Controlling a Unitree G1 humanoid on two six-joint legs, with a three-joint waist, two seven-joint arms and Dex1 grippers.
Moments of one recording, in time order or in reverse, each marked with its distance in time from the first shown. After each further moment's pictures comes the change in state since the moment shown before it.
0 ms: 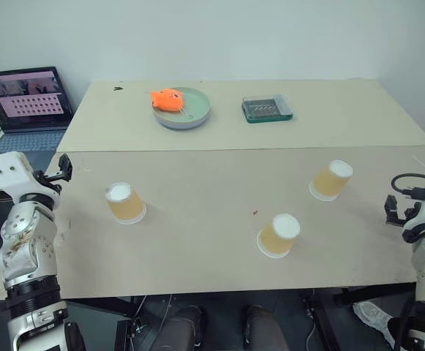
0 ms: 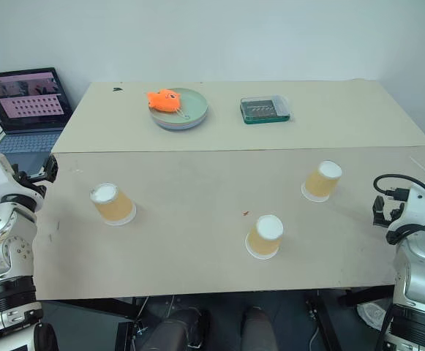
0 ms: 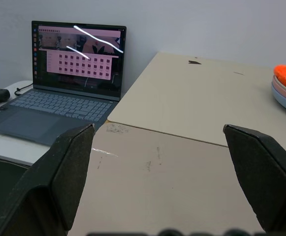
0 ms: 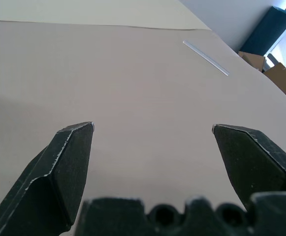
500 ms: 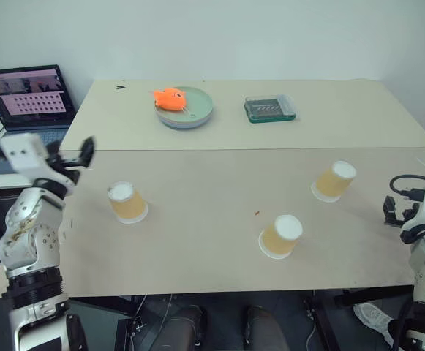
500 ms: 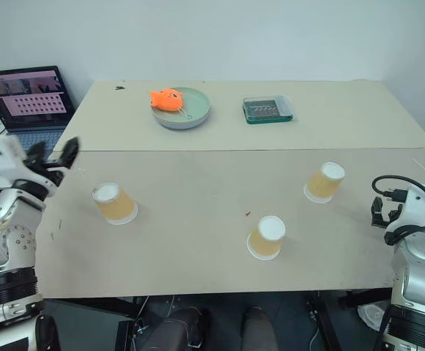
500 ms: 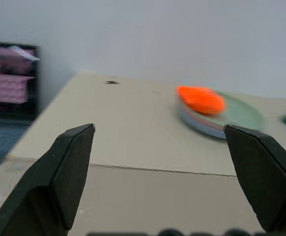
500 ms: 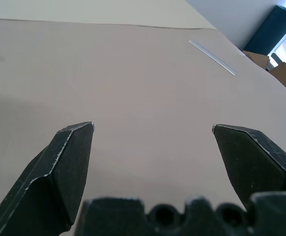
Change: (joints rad) left arm -0.044 0.045 -0.105 -0.172 -0.190 0.096 -0.288; right arm 0.003 0.011 0.002 0.001 -0.001 -0.003 -0.004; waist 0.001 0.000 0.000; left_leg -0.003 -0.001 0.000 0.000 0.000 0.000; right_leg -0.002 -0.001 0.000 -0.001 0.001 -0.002
